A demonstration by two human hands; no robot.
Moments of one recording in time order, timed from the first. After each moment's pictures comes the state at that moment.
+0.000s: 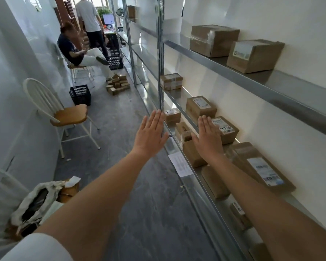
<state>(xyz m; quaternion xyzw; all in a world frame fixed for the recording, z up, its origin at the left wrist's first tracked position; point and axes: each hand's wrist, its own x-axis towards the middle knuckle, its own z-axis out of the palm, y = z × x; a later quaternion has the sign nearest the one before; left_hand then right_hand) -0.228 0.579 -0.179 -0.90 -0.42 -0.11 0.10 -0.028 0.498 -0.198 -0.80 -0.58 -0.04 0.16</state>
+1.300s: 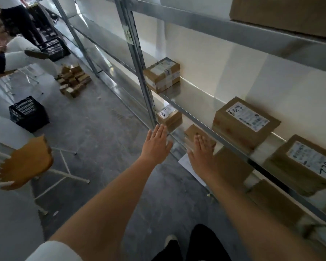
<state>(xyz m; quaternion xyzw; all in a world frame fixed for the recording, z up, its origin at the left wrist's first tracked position) -0.107 1.078 -0.306 -0.95 -0.30 0.05 -0.08 0.012 0.939 -0.373 -0.89 -0.41 0.13 0.18</state>
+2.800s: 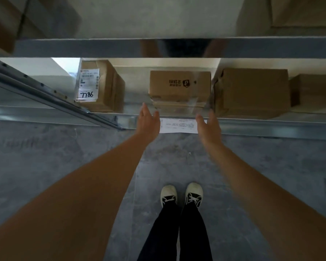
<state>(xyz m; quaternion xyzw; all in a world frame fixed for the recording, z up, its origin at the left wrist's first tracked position) 0.087 1.265 -0.671 -0.85 -0.27 0.22 -0.39 0.068 1.097 -0.655 -0.79 0.31 0.18 0.50</state>
